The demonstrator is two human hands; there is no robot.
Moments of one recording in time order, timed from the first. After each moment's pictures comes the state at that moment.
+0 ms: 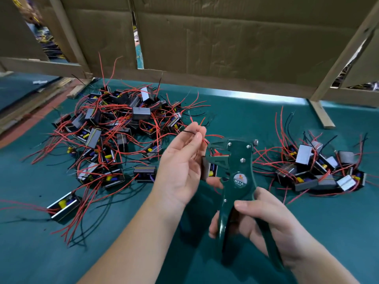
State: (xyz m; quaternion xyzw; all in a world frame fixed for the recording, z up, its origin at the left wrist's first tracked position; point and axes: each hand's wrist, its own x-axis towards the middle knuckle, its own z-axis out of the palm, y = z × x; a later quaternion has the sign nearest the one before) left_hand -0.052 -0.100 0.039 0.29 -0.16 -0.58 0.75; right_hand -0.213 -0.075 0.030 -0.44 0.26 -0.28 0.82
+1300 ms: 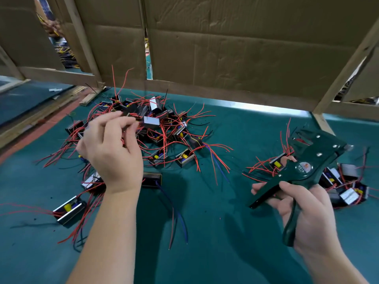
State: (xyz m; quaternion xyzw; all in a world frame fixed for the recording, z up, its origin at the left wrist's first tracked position) left_hand 0.044 -0.087 0.039 0.67 -0.39 0.31 0.56; right_hand -0.242 -0.098 0.021 -0.45 0.37 -0.59 0.56
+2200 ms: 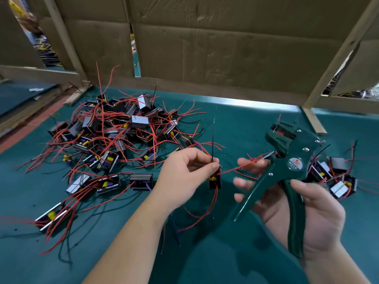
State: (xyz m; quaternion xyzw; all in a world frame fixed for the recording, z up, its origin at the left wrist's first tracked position) left_hand -0.042 -0.094 0.032 0.52 -0.51 -0.42 0.54; right_hand -0.239 -0.091 0.049 -0.33 0.13 -0.46 0.81
